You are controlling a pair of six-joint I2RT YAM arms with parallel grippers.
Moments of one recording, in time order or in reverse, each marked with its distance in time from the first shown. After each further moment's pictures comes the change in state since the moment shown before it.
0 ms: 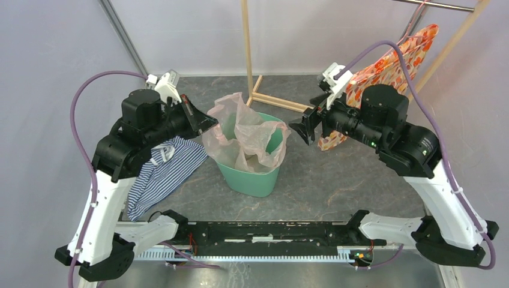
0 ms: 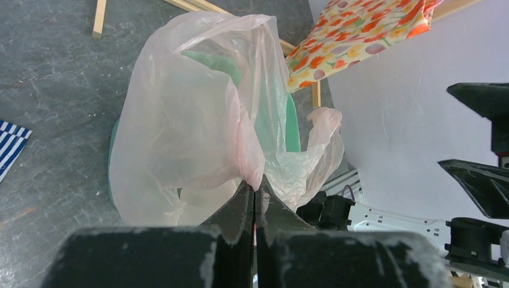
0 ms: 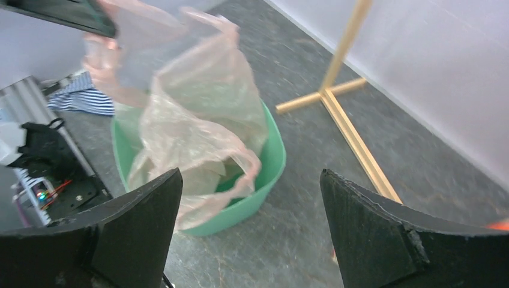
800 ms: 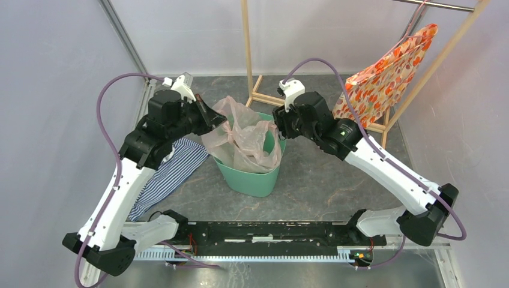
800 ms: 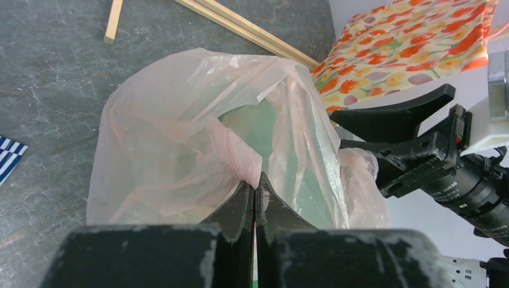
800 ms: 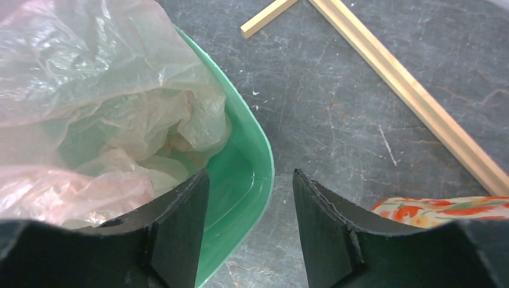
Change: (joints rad) left arm 0.000 0.028 -0.237 0.240 -0.048 -0.032; right arm 0.002 0.194 -0.340 0.245 0.183 0.199
